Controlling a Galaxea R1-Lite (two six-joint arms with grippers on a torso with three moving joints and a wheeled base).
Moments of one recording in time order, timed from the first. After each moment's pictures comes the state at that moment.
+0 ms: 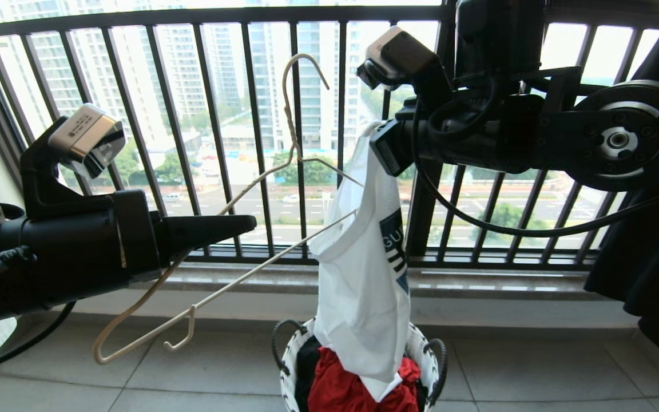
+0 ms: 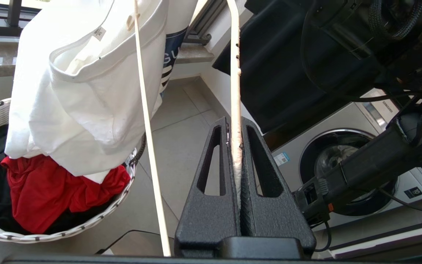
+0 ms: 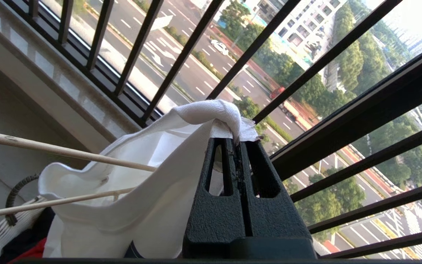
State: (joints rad) left arm -0.44 1.24 -0.80 -0.38 -0.54 -0.63; right arm 0.65 1.88 -1.76 0.01 -0.31 -0.49
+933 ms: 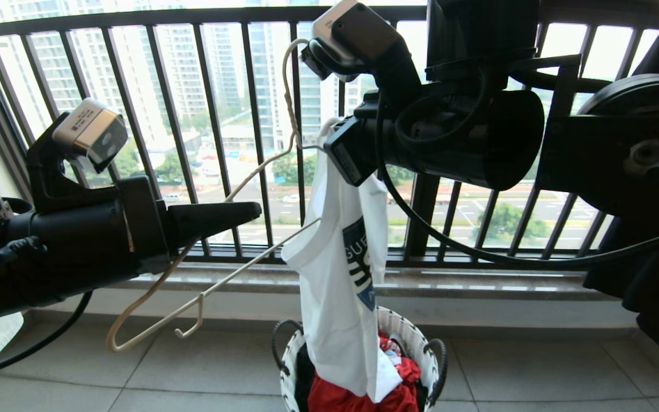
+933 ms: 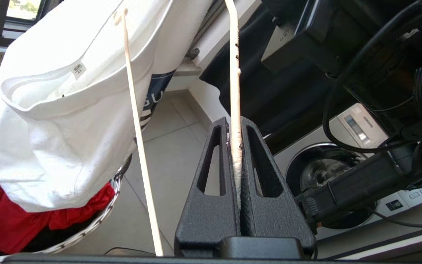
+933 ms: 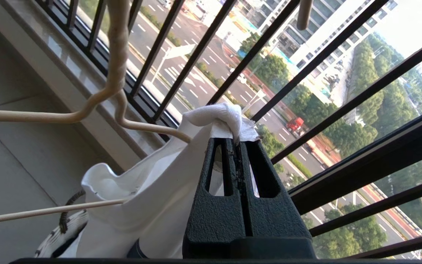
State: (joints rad) left arm -0.45 1.26 -0.78 -0.49 -0.53 -0.71; right arm 0.83 1.86 -1.76 -0.01 -0.35 -0.48
